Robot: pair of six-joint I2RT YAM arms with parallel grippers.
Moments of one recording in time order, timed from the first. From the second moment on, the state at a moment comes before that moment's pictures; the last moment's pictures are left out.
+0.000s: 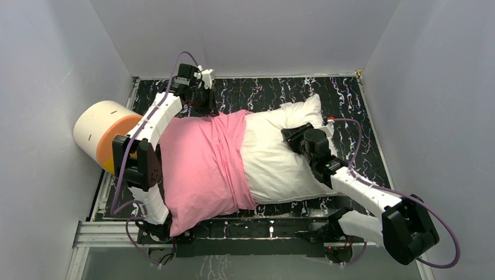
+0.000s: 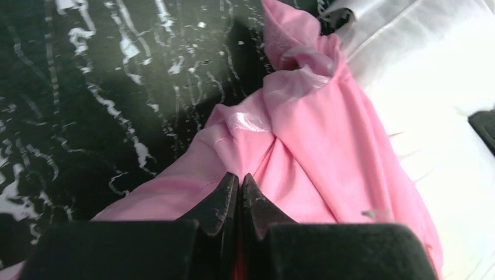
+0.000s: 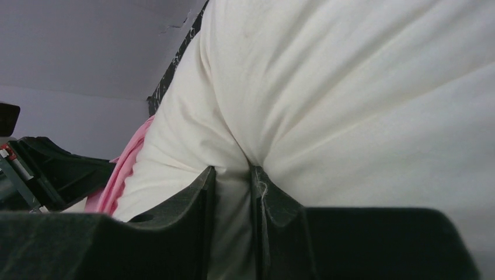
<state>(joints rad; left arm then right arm) -0.28 1.82 1.66 -0.78 0.38 -0.13 0.55 1.14 0.53 0.21 0.26 1.14</state>
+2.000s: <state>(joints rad) -0.26 1.84 1.73 -0.90 0.25 -0.09 0.54 0.97 0.77 -0.19 0.11 0.70</state>
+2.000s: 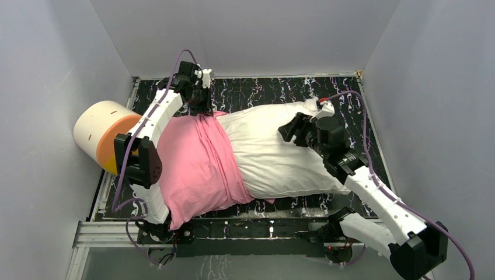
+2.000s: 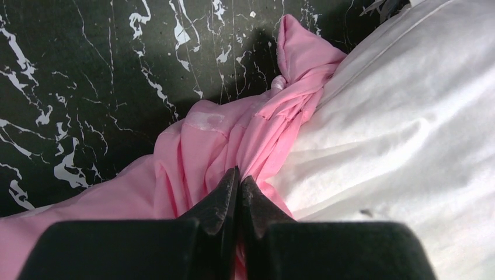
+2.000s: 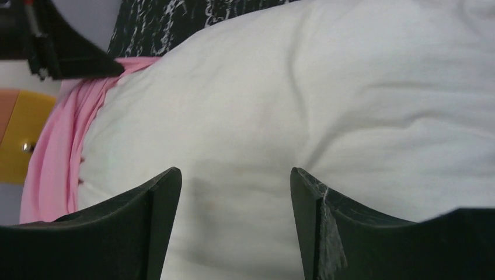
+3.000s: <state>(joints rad) -0.37 1.64 1.73 -0.80 0.20 -0.22 0.77 1.33 0.96 -0.29 0.40 0.63</state>
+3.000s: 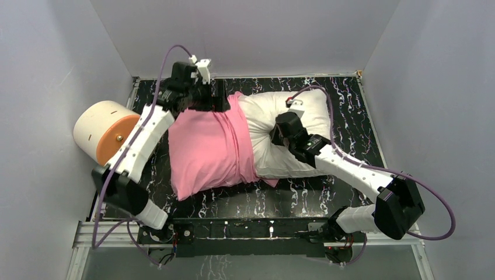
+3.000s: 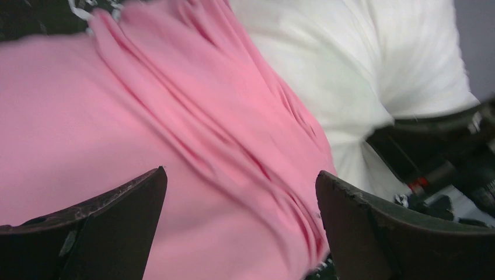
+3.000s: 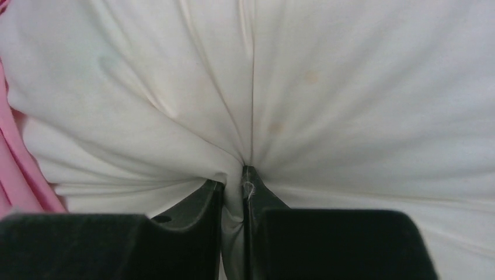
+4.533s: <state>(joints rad) -0.97 1.12 0.63 -0.29 -0.37 -0.66 0.46 1.09 0.86 -0.38 -0.15 0.66</state>
